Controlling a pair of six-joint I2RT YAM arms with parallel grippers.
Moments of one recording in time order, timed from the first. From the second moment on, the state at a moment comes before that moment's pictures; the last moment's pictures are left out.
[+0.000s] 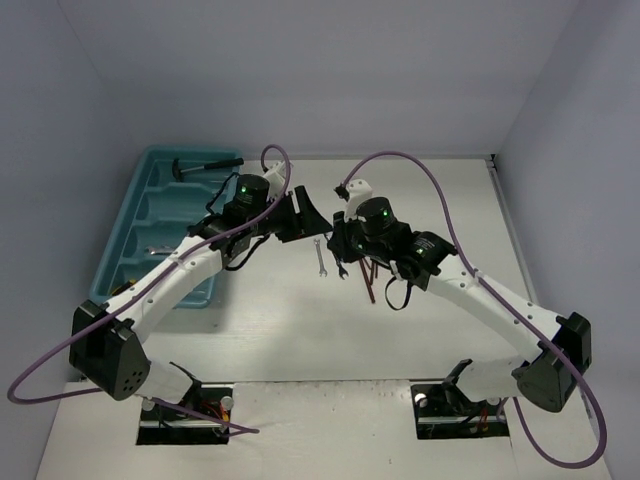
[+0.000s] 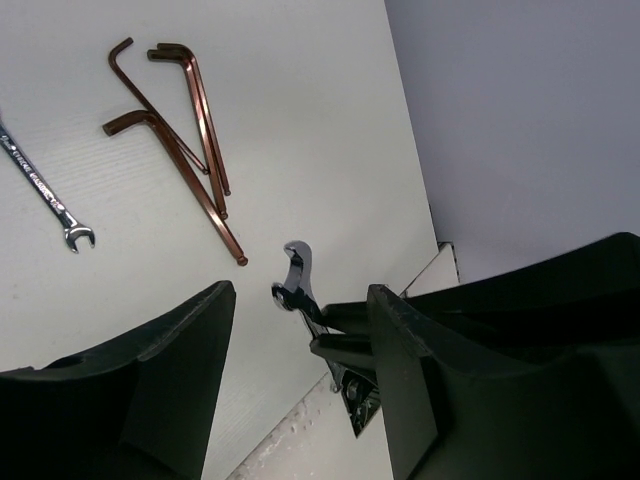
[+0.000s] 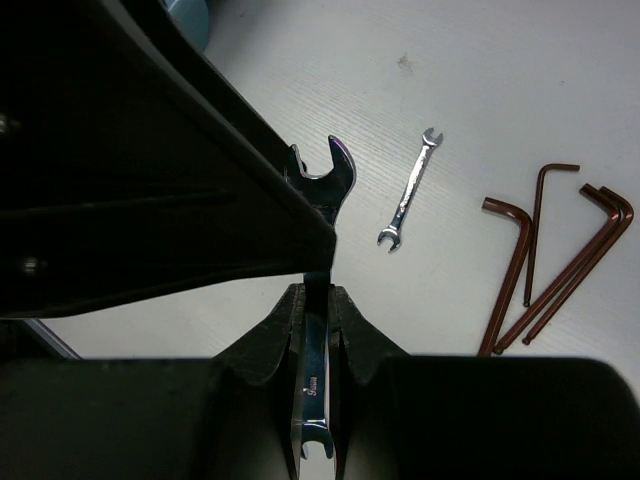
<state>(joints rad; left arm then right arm) -0.56 1.42 1.23 -0.28 0.41 -0.78 0.77 1.31 1.16 -0.41 0.03 0.30</state>
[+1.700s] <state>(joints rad) 0.41 1.56 1.27 -0.65 0.30 -0.62 0.73 1.62 1.18 -0.40 0.20 0.39</state>
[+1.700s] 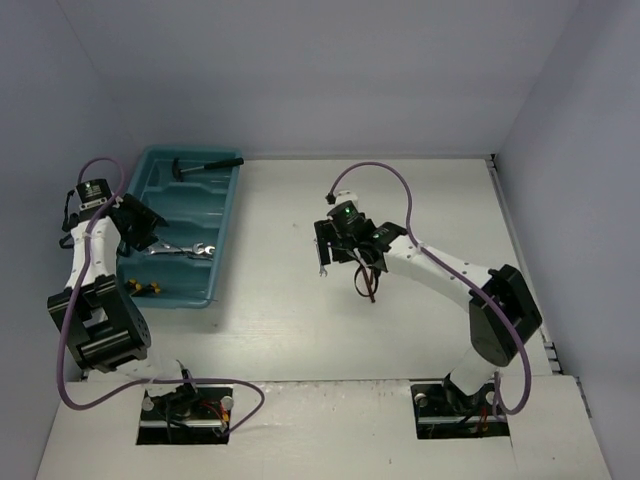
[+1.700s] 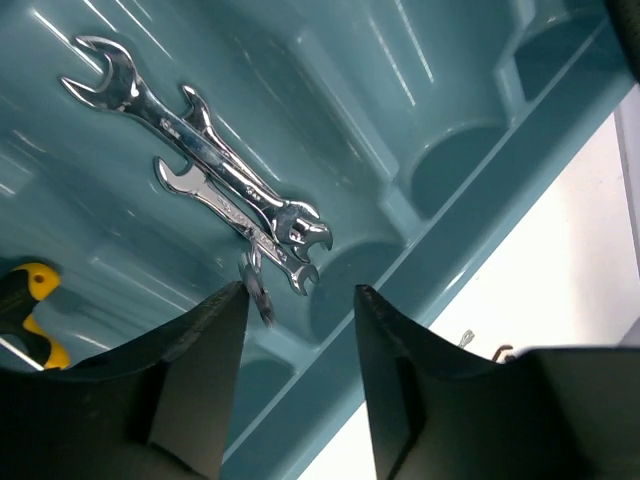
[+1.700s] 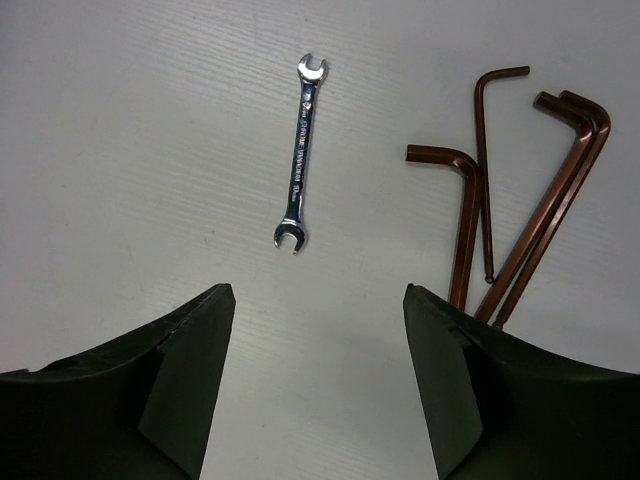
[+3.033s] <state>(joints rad) -0.01 1.29 1.30 -0.83 0.12 -0.47 0.74 2.15 1.55 -0.46 0.26 0.52</state>
